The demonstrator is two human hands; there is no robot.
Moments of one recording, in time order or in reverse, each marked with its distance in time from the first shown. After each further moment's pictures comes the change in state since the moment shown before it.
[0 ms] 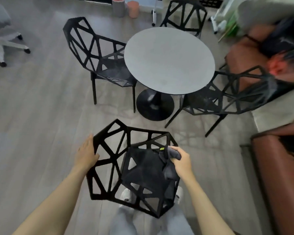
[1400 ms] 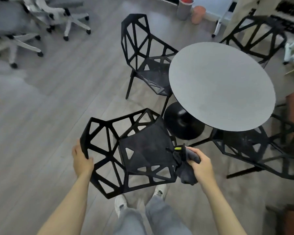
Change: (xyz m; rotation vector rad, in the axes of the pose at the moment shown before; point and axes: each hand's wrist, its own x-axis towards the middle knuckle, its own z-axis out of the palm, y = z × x) left_hand -0.010 -0.002 0.025 -0.689 0.493 -0.673; right_hand 0.146 -0.092 -0.007 -0.057 -0.303 -0.137
